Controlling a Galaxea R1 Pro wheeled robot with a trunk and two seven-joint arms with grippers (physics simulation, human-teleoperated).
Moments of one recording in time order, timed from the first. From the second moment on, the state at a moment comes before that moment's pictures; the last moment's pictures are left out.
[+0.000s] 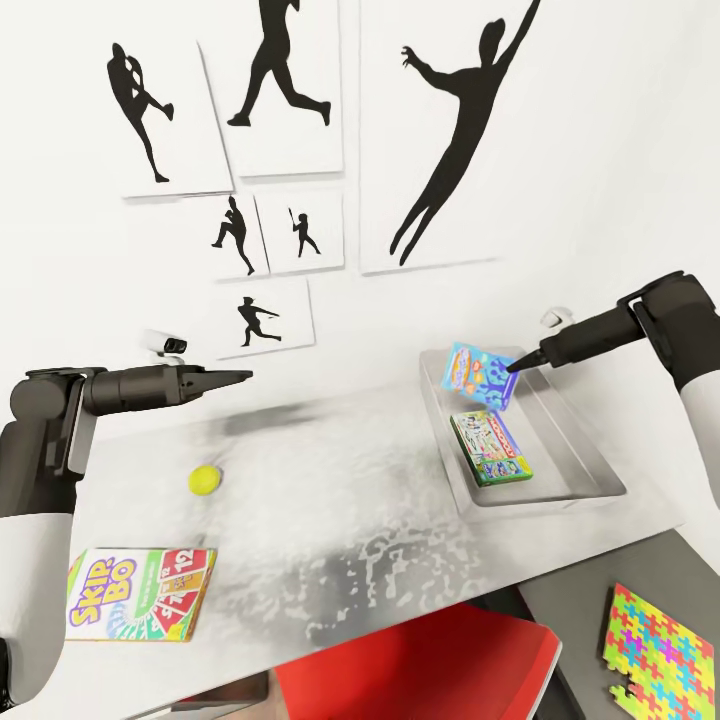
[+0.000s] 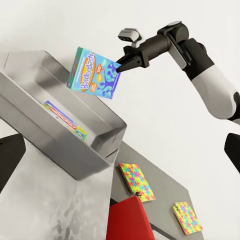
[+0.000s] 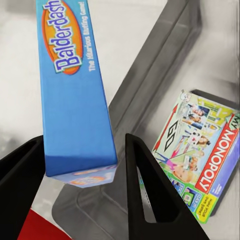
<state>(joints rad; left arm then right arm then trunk) -0.93 0.27 0.16 -1.31 0.08 1.03 -1.57 -1.46 -0.42 0.19 -0.65 0.51 0.86 1.52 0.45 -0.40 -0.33</state>
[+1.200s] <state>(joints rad) -0.93 0.27 0.16 -1.31 0.08 1.03 -1.57 -1.46 -0.41 0.19 -0.64 0.51 0.86 1.35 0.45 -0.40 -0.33</state>
